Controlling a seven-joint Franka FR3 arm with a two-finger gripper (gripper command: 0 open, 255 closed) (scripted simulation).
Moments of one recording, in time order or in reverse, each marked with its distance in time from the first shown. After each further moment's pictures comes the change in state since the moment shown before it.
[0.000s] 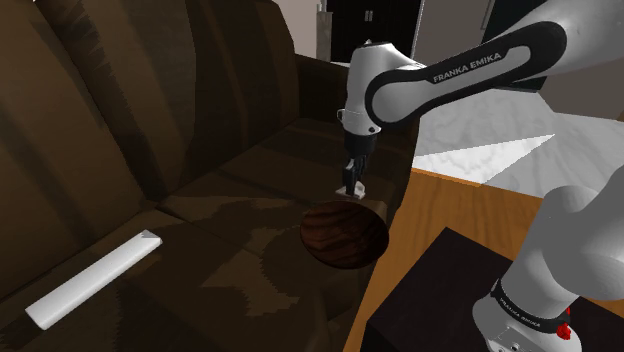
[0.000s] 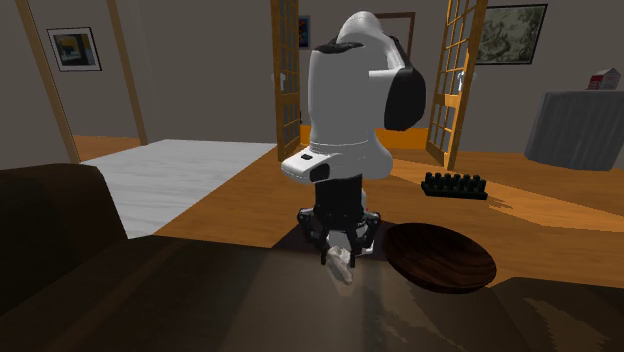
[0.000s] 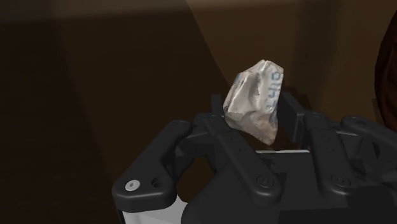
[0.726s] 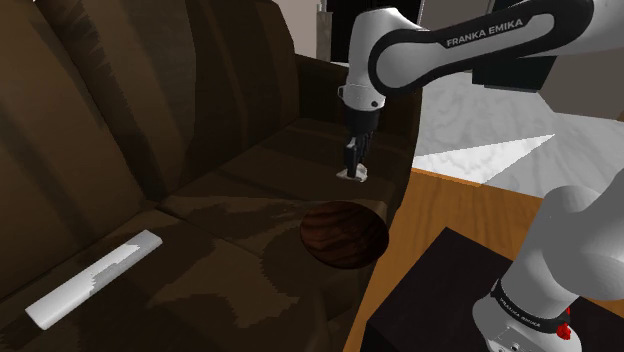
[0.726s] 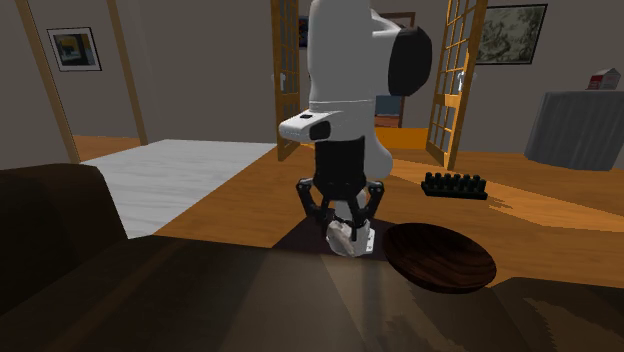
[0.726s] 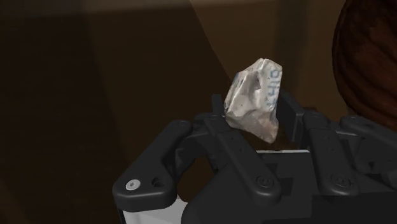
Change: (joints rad) arm -0.001 -0.033 -0.003 0.116 -0.003 -0.149 0.005
